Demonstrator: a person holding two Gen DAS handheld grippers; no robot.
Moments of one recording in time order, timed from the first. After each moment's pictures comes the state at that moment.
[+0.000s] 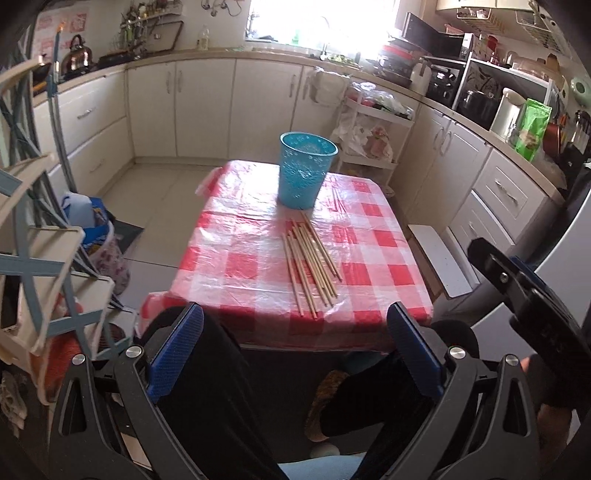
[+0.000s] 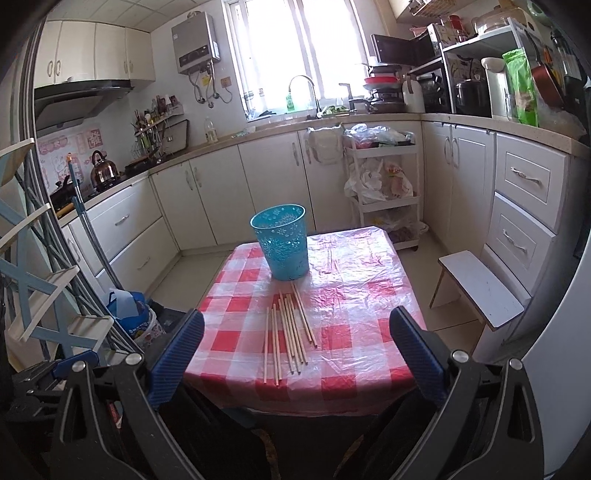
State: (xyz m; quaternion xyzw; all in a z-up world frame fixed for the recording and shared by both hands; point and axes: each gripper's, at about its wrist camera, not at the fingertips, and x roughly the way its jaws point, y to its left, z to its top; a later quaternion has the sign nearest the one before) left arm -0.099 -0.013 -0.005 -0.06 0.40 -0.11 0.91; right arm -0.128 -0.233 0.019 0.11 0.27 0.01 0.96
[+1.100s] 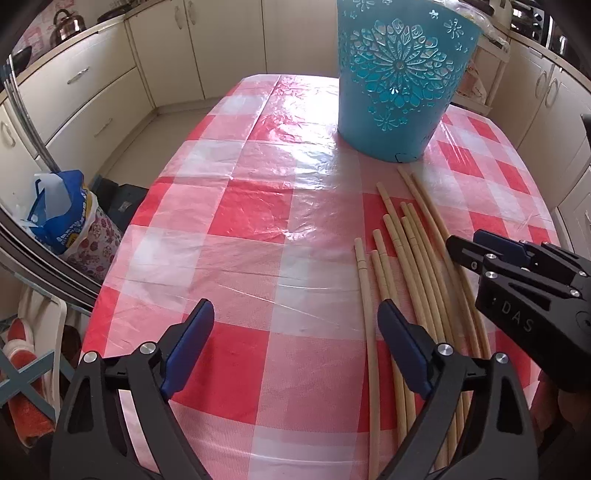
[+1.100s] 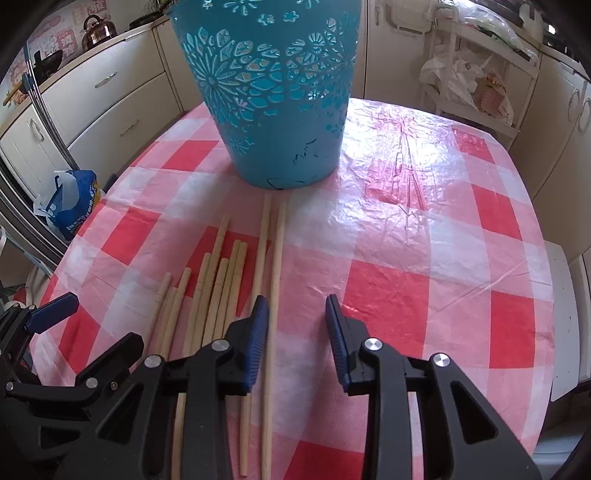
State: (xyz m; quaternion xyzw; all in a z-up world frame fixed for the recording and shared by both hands) left arm 0.166 -0.062 -0.208 0.00 0.51 0.02 0.86; right arm 0.186 -0.225 -0.208 -0.01 0.49 0.11 0.86
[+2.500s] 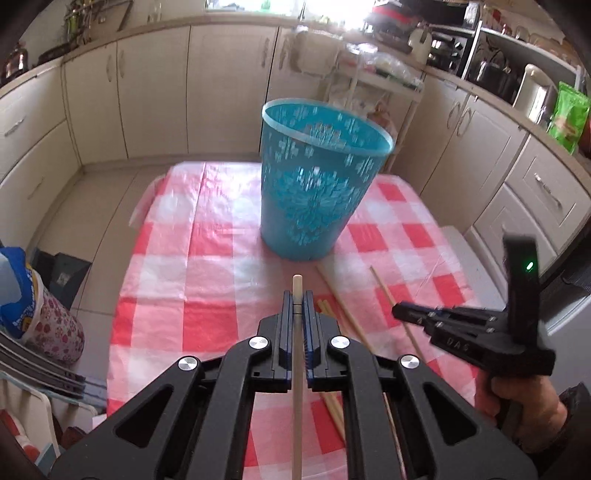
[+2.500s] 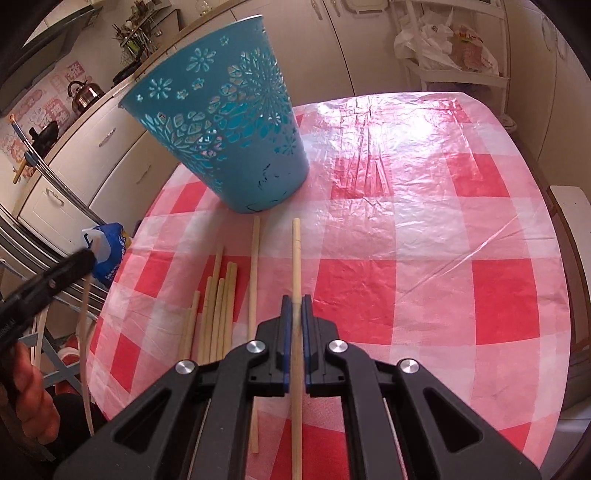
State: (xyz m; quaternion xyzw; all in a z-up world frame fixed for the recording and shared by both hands) left arm 0.182 -0.046 -0.110 -0.03 0.40 -0.16 0.90; right arm 0.180 -0.282 -0.194 0.13 0.49 0.13 0.85
